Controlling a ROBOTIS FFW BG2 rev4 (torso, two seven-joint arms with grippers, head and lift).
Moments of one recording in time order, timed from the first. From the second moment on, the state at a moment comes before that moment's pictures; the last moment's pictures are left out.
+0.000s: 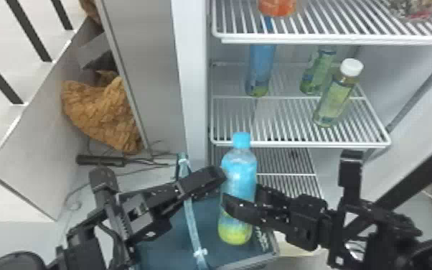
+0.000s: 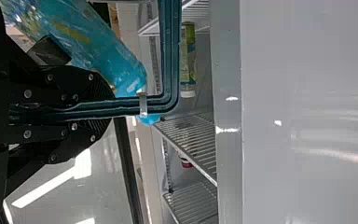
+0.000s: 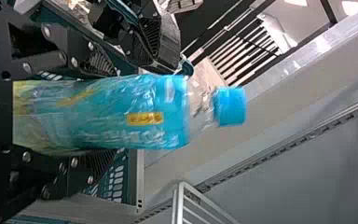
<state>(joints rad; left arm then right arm) 0.32 0.06 0.18 -1.83 1.36 1.18 -0.58 0.45 -0.22 0.03 -2.26 -0.43 0.85 0.69</state>
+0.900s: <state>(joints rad) 0.33 0.06 0.18 -1.83 1.37 1.18 -0.58 0.47 -0.18 -0.10 -2.25 -0.42 0.56 0.62</state>
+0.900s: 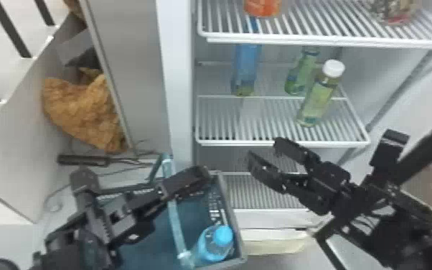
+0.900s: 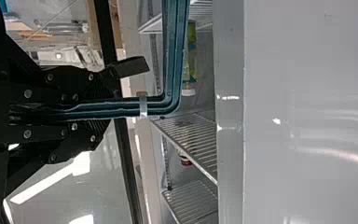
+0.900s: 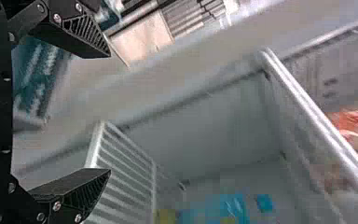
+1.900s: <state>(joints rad) 0.33 0.06 0.17 -1.83 1.37 1.18 -0.58 0.20 -0.16 -0.08 -1.93 -0.33 0.28 0.50</state>
